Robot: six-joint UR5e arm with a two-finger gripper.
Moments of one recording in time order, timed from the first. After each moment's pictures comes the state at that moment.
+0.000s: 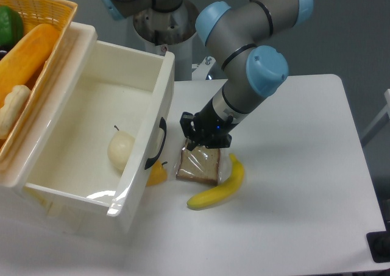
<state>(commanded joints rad) 2.56 -1.86 -1.58 -1.54 1.06 0.89</state>
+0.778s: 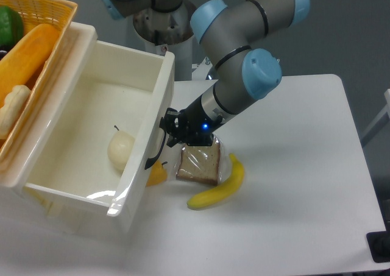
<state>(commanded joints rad) 2.52 -1.86 -1.58 -1.57 1.05 0.89</state>
